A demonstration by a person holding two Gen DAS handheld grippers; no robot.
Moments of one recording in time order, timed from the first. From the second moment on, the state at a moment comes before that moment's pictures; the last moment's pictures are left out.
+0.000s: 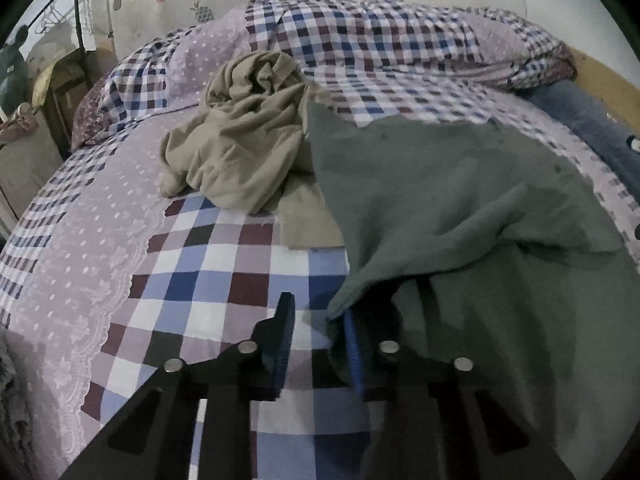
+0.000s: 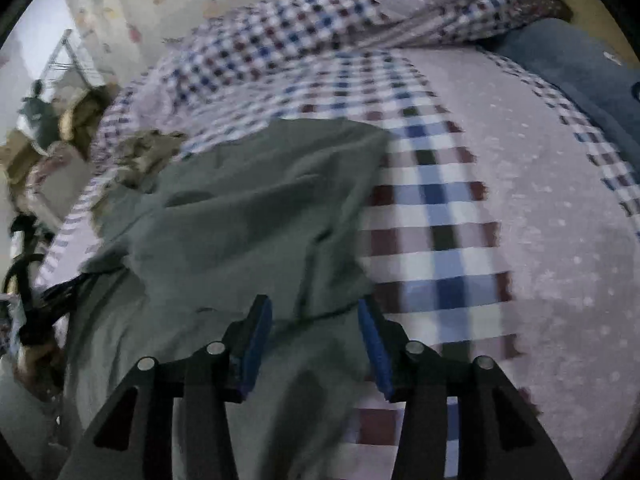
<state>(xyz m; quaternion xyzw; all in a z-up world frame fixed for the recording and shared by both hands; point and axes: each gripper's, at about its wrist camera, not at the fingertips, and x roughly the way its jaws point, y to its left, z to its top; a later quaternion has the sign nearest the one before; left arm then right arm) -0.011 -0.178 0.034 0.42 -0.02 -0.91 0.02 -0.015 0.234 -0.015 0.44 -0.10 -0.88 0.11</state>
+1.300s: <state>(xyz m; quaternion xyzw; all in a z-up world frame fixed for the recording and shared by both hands) 0.048 -0.227 0.052 0.45 0.03 -0.89 0.10 -0.004 0.240 -0.030 0.47 -0.07 -0.88 0.04</state>
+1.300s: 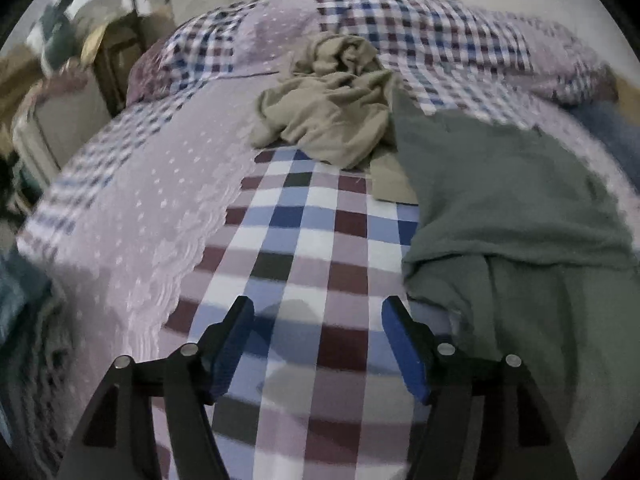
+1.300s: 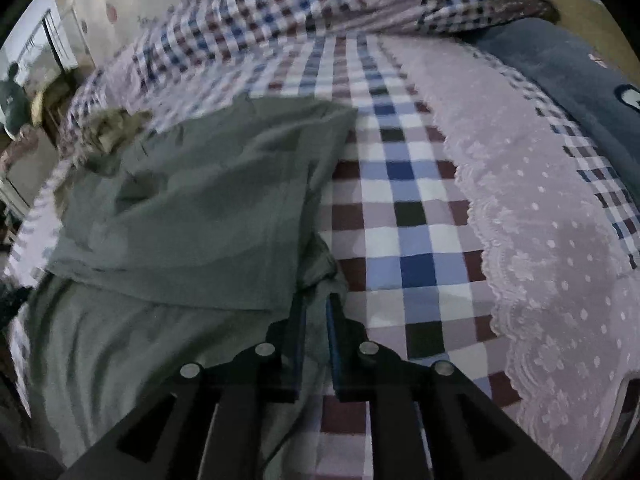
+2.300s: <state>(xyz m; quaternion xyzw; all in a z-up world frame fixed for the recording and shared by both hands) 0.277 -0.231 0.007 0.48 0.36 -0.80 0.00 0.248 0.044 -0.006 0.36 -0.04 -0.89 0.28</state>
